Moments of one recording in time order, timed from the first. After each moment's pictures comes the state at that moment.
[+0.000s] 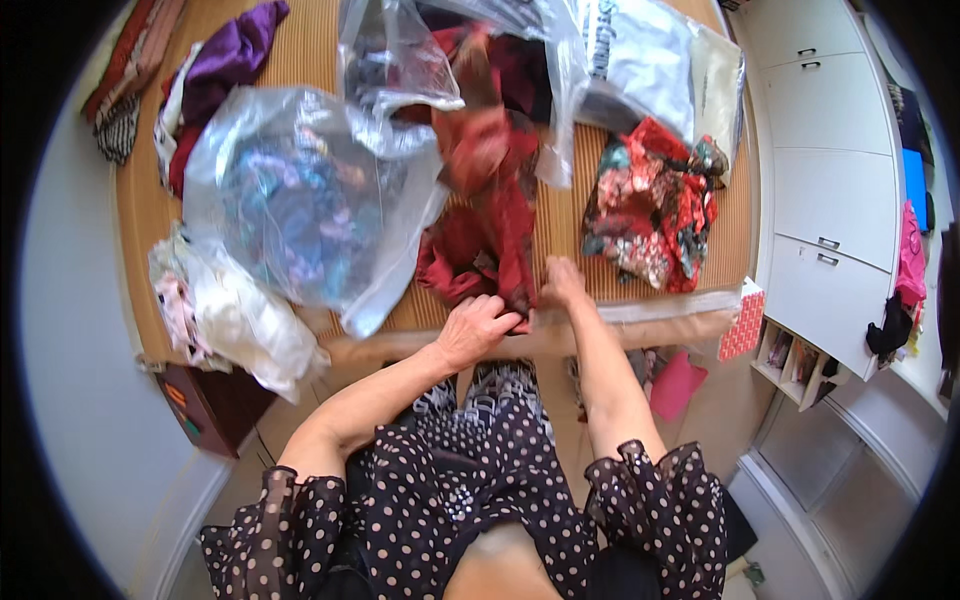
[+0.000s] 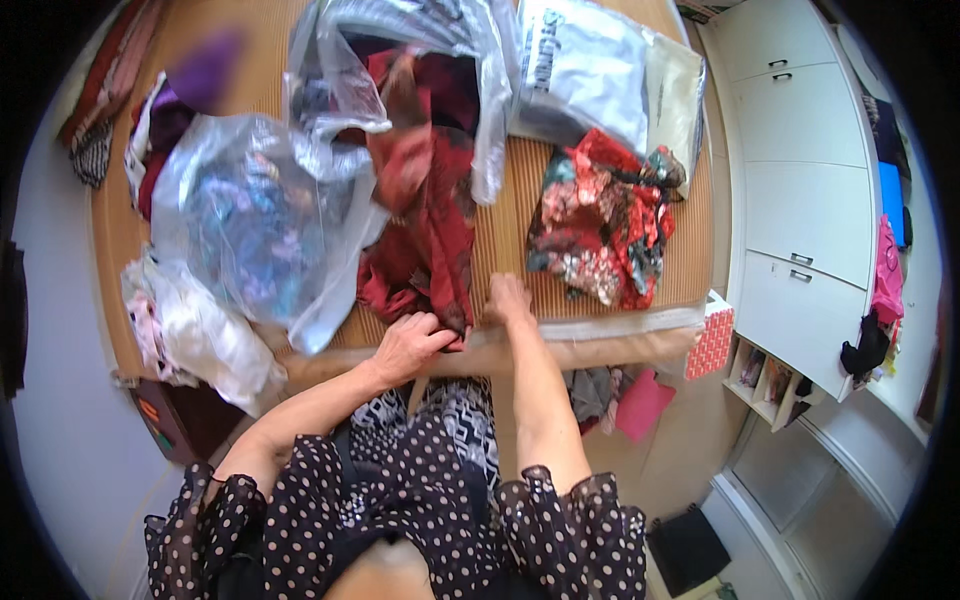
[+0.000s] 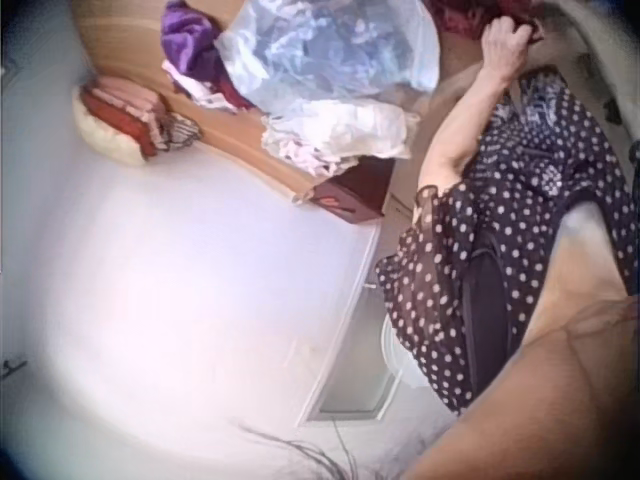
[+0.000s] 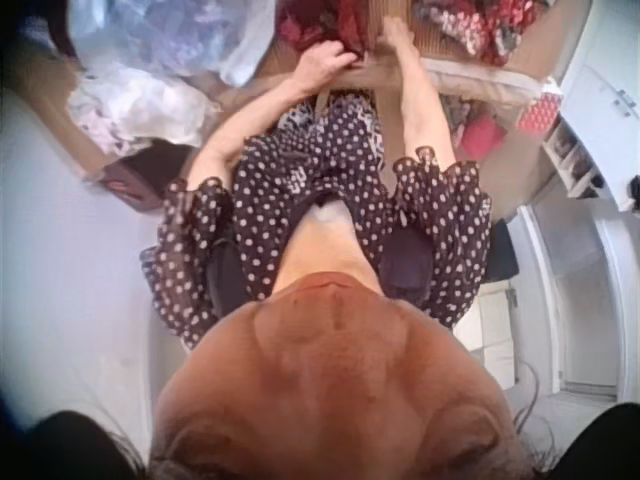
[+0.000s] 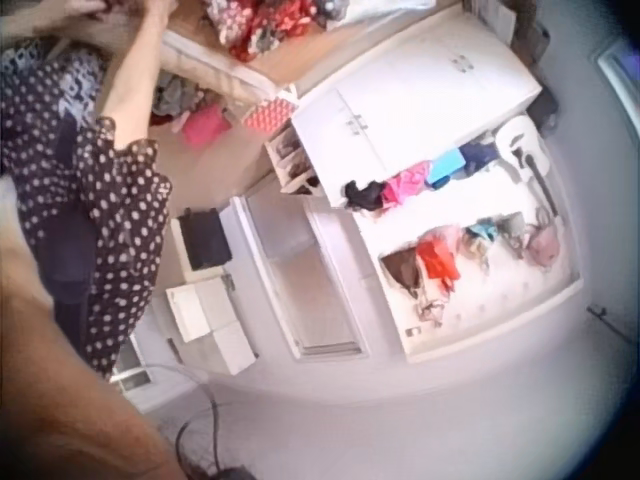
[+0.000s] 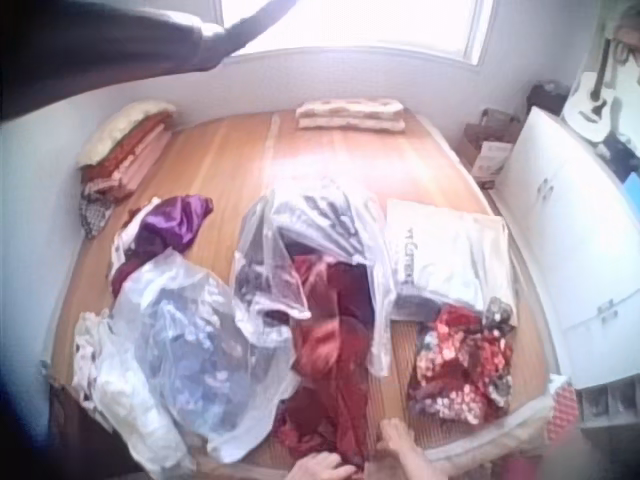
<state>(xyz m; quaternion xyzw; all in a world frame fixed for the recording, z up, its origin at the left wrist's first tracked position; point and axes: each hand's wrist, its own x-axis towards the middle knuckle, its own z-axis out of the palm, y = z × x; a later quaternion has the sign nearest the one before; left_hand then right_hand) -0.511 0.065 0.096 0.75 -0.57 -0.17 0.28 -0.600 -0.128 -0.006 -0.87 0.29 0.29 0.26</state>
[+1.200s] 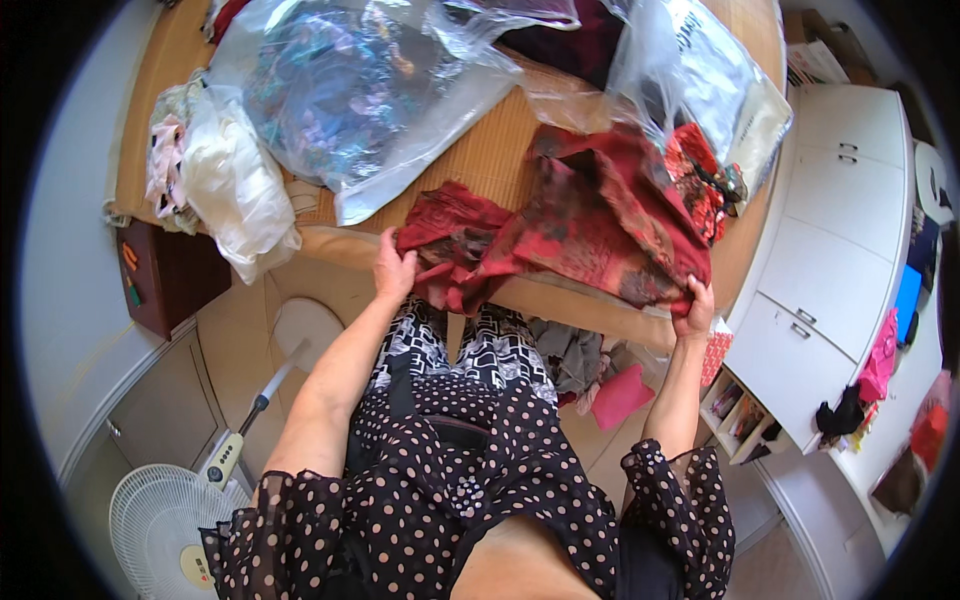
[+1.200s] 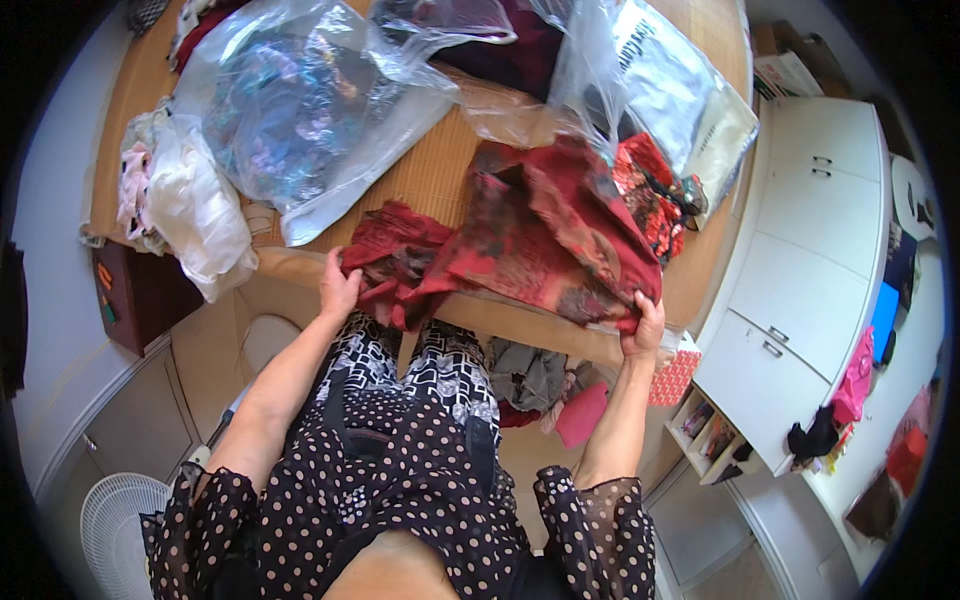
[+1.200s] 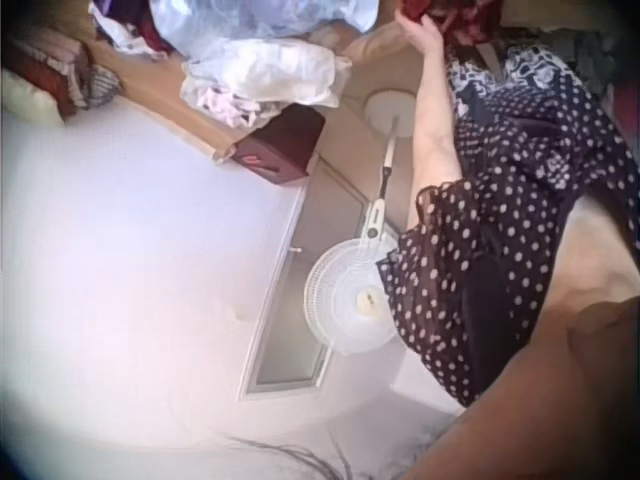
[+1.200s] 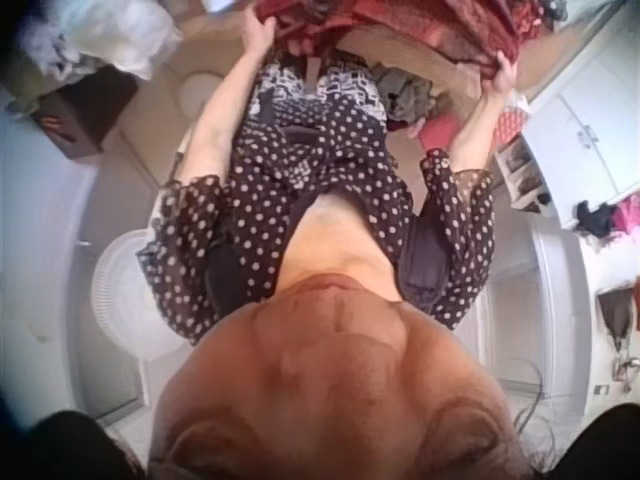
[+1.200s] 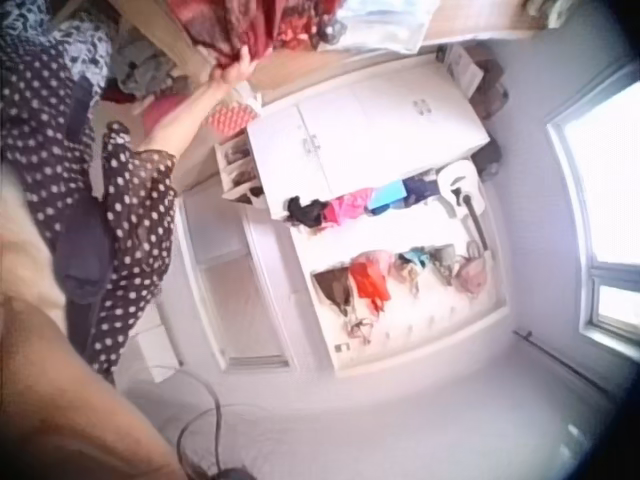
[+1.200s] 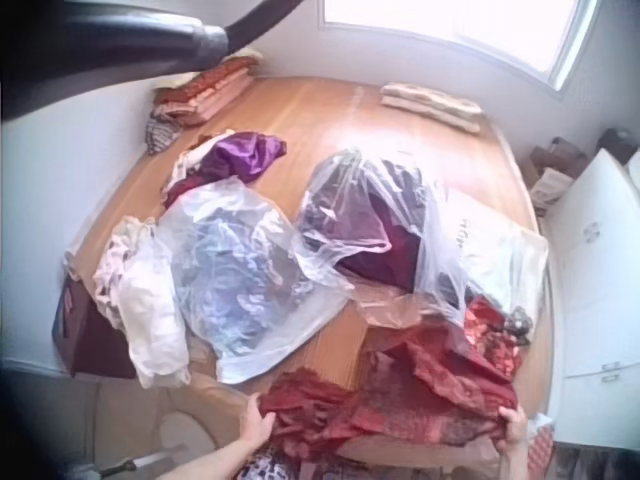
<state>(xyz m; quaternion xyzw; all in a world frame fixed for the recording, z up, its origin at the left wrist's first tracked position) -0.584 0.192 -0.006 0.90 0.08 -0.18 0.38 -0.726 -0.287 0.113 -0.45 0.41 -0.08 0.79</state>
